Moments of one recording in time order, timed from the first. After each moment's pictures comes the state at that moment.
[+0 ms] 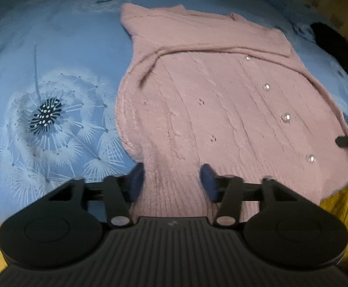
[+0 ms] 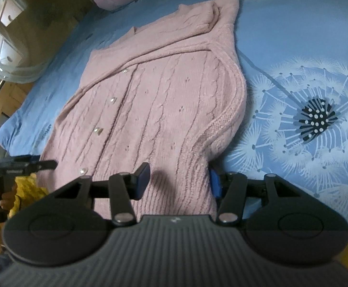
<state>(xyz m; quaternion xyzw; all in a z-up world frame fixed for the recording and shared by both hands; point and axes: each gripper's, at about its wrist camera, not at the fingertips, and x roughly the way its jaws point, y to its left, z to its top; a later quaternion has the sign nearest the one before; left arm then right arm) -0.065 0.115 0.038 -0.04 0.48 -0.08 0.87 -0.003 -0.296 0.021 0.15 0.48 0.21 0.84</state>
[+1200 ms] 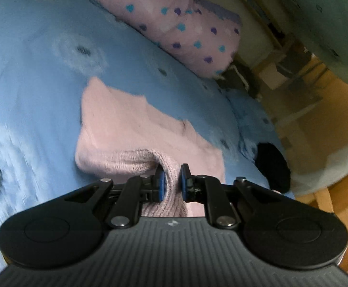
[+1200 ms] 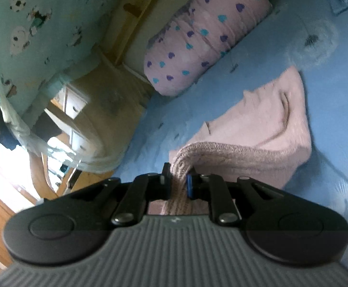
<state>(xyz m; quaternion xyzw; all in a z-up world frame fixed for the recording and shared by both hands) 0.006 0.141 0.141 -0.31 0.33 -0.13 0.88 0.068 -0.318 0.079 0.38 0.28 0.31 0.83</state>
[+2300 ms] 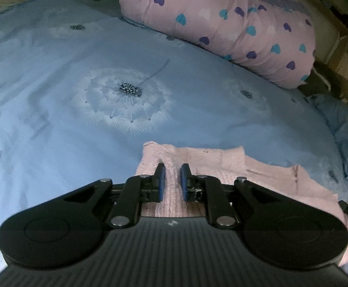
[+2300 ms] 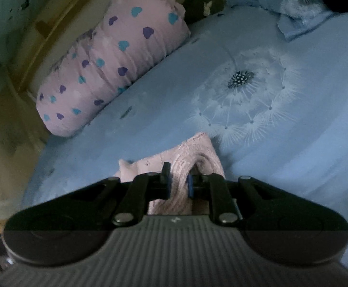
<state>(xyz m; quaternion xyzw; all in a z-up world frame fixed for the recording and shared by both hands) 0.211 0.165 0.064 -0.18 0.35 0.04 0.92 0.240 -0.320 0.000 0.30 0.30 0.08 0.90</state>
